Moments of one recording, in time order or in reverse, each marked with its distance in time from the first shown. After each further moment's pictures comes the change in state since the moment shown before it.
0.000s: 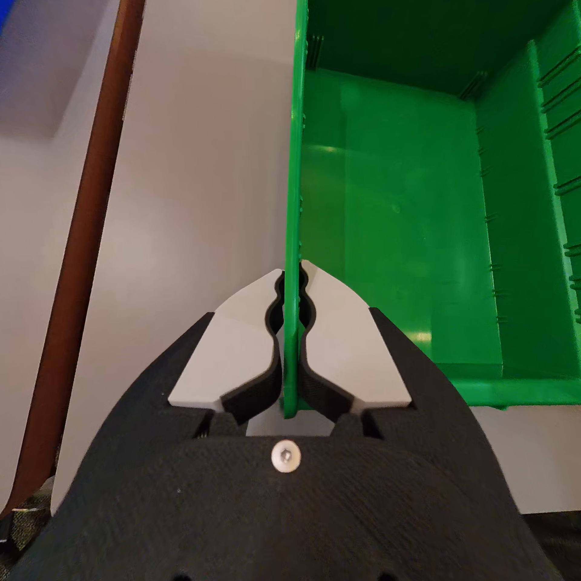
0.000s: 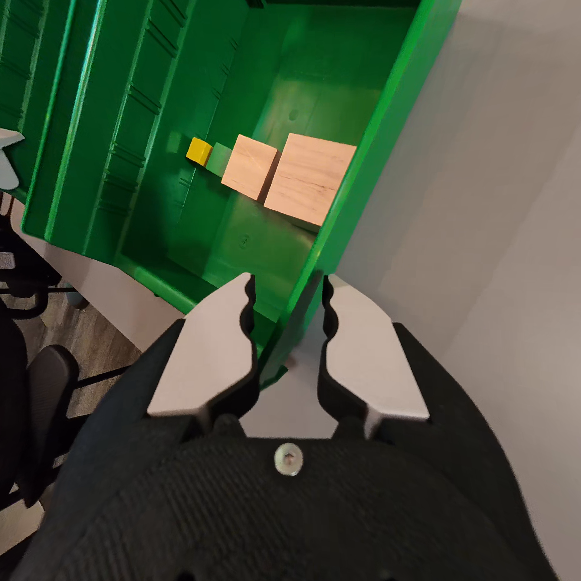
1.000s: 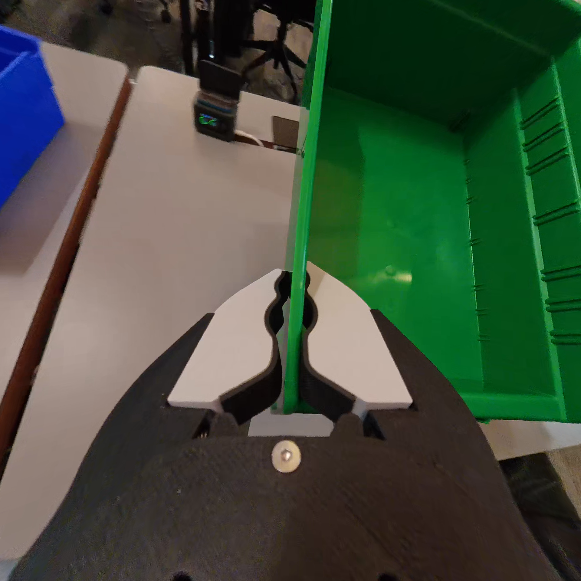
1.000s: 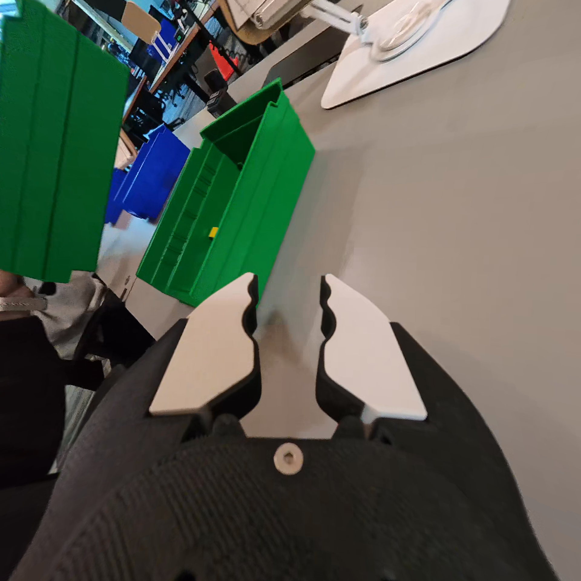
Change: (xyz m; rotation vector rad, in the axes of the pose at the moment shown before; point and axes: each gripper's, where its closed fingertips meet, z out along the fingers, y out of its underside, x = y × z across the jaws) left arm 0.115 -0.103 -0.106 0.252 0.173 -0.009; right arm 0.106 0.024 -0.134 0.442 -0.180 0.201
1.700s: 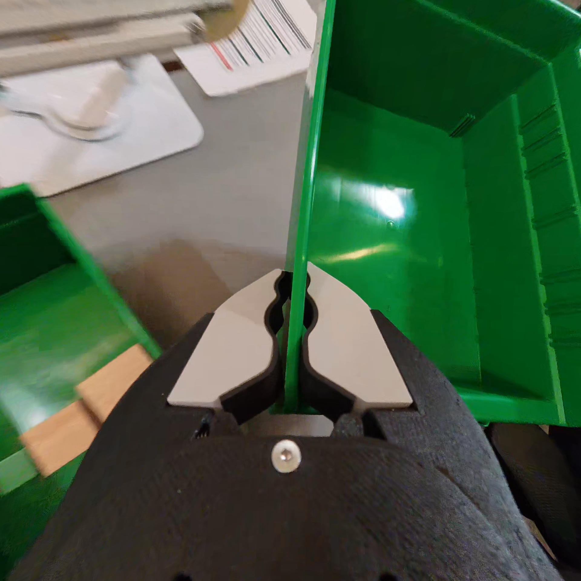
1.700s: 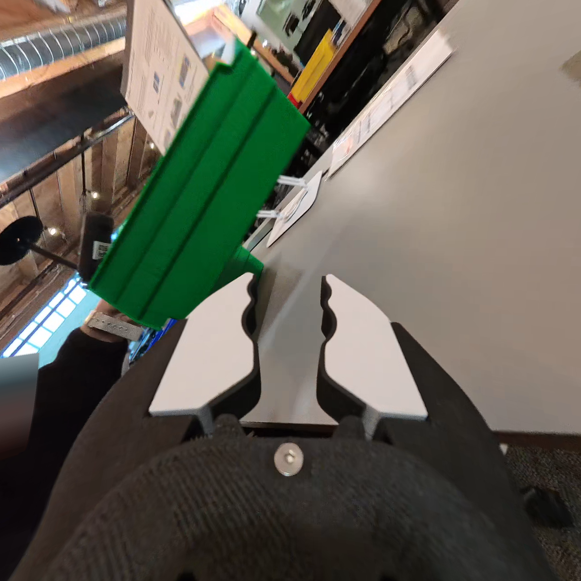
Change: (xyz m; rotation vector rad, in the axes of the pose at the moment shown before) left arm 0.419 0.084 0.169 -0.375 0.423 0.327; right arm 0.118 0.026 -0.228 0.568 0.026 0.250
